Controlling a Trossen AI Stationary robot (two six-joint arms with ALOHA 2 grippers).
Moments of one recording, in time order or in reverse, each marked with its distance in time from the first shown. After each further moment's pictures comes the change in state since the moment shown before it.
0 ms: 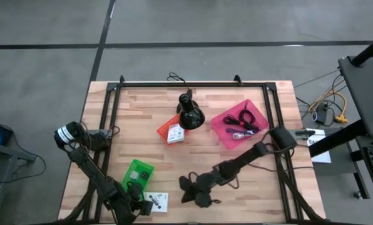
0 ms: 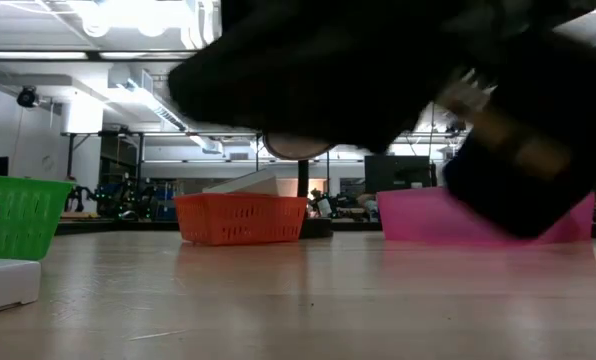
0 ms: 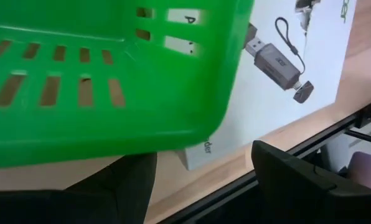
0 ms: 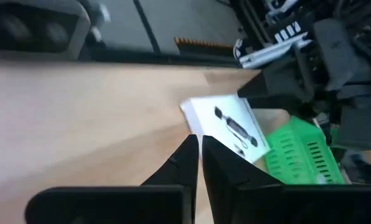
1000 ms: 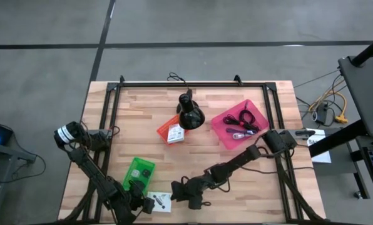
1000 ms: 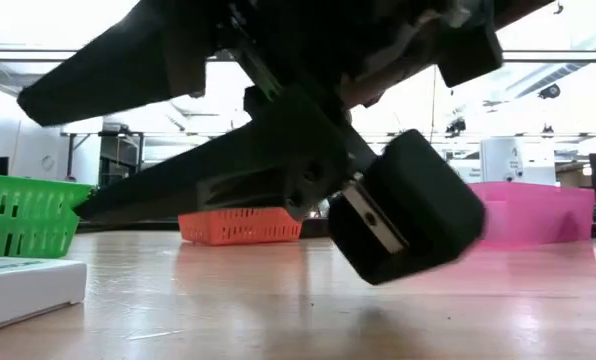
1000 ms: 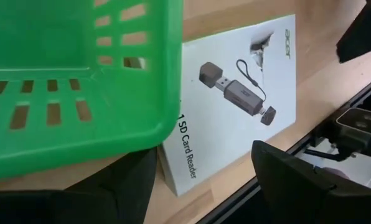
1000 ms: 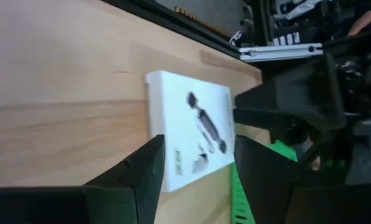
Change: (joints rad) left arm 0.000 -0.002 -0.011 0.025 -0.187 0.071; right arm -0.010 0.110 0.188 -0.128 0.099 -0.330
